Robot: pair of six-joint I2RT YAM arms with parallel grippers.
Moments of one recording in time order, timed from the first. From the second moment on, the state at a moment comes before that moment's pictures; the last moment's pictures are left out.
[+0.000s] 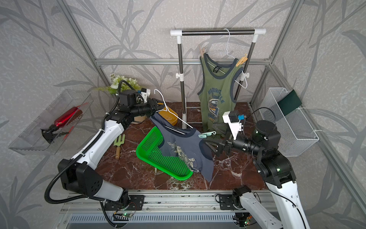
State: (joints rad) left arm -0.23 1.50 1.44 -0.31 0.66 -0.91; right arm 0.29 0.81 1.28 -0.68 -0.83 0.14
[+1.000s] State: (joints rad) left arm -0.22 1.50 1.44 -0.31 0.66 -0.91; right arm 0.38 0.81 1.24 -0.62 -0.70 0.15
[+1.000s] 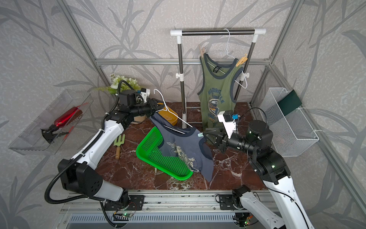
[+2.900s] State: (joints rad) left arm -0.13 1.19 1.03 -0.43 0.69 -0.75; right arm 0.52 2.28 2.23 -0.62 -0.68 0.01
